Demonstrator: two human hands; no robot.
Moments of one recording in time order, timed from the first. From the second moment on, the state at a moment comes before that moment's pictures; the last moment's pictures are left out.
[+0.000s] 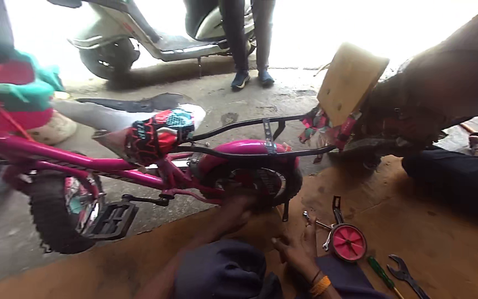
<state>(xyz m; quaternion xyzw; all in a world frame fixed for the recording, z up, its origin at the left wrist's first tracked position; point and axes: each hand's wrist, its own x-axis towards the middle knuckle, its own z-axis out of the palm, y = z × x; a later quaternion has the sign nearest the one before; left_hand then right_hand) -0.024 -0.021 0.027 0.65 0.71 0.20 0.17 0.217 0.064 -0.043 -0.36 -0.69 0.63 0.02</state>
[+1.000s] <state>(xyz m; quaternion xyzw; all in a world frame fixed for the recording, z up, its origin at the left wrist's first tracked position) -0.029 -0.023 0.026 0.69 0.64 0.27 0.18 0.114 0.074 -0.022 -0.35 -0.29 0.89 0.07</state>
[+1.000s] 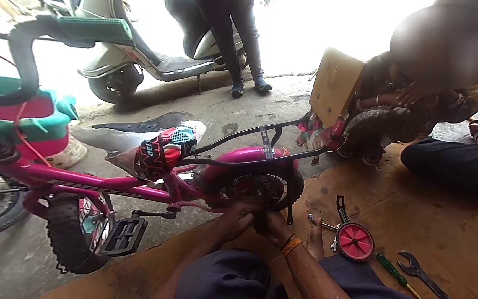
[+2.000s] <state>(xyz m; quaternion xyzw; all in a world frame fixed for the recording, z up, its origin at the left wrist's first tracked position) -0.010 -0.015 0.019 0.61 0.78 0.13 0.07 0.210 0.065 -0.078 -0.43 -0.58 0.69 0.05</state>
